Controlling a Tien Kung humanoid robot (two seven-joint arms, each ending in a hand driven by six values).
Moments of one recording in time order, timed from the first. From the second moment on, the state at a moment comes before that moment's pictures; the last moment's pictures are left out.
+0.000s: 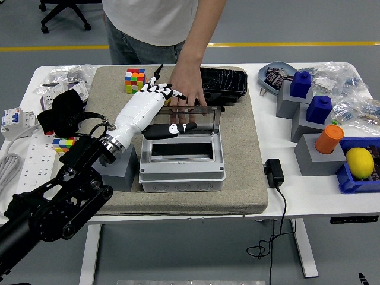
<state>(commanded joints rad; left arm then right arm) -0.47 0.16 -0.91 -1.19 2.10 0.30 -0.09 0.09 -0.07 1.53 0.18 -1.16 -0.11 -0.05</state>
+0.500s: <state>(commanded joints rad) -0.47 0.17 -0.87 -1.22 2.09 0.29 -0.09 0.09 -0.07 1.54 0.18 -1.16 -0.11 -0.05</state>
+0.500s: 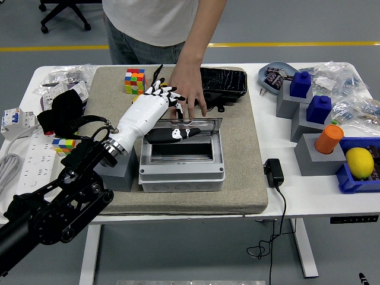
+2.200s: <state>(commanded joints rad) -0.30 0.13 -1.20 -1.43 1.94 0.30 -0.15 0.08 -0.06 1.55 0.18 -1.17 -0.11 -0.05</state>
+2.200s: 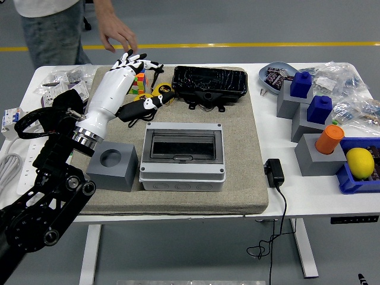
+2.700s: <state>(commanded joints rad) -0.14 0.09 -1.36 -1.50 1.34 0.21 -0.22 0.08 -0.06 1.54 0.18 -1.17 -0.11 -0.05</state>
